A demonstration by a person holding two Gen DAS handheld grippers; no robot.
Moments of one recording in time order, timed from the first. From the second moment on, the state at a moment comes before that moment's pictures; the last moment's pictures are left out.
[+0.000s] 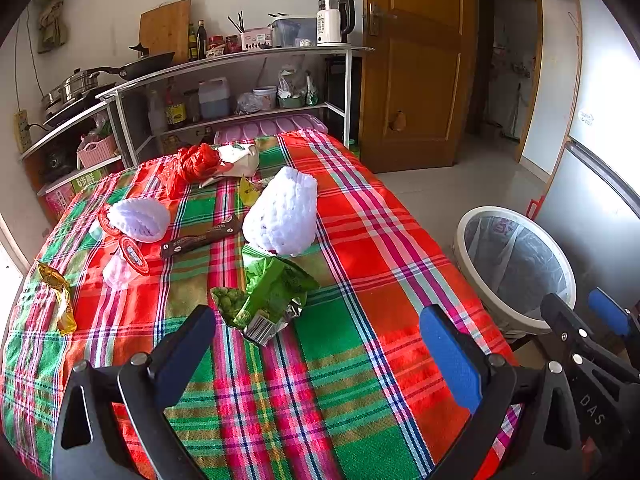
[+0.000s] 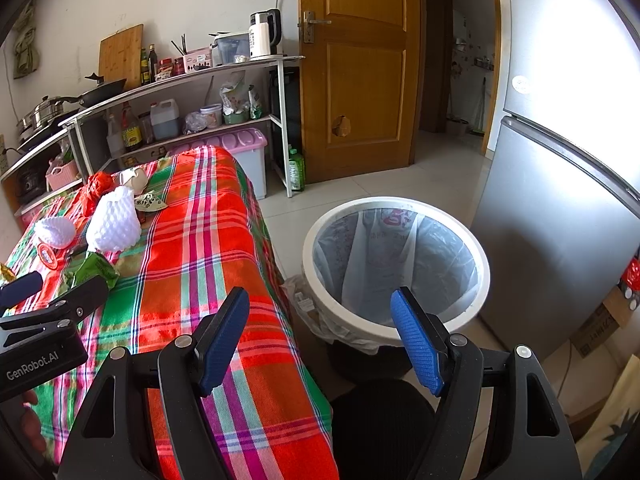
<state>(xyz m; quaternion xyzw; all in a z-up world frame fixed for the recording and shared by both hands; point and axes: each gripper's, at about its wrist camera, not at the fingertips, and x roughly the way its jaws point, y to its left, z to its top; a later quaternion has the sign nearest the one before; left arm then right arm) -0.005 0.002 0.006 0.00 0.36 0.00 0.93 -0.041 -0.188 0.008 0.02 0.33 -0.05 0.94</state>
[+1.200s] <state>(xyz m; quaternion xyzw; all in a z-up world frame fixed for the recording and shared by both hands) -0.017 0.064 0.002 -0.04 0.36 0.05 0.93 -0.030 -0.153 0.008 0.01 0.33 0.06 0.94</state>
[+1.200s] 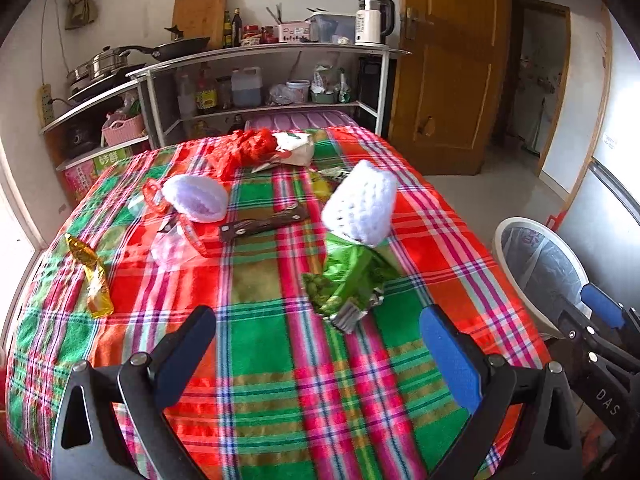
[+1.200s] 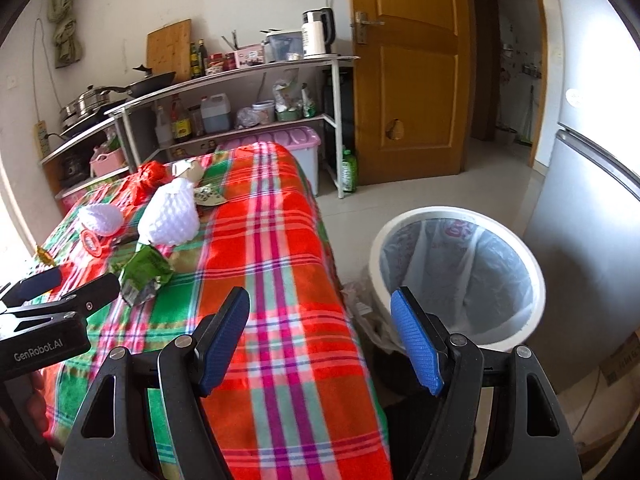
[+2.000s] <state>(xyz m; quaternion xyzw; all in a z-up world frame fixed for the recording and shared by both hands) -0.043 0.264 -0.009 -0.15 0.37 0.21 0.89 0.030 -0.016 -0.013 -0.01 0.40 0.20 0.89</state>
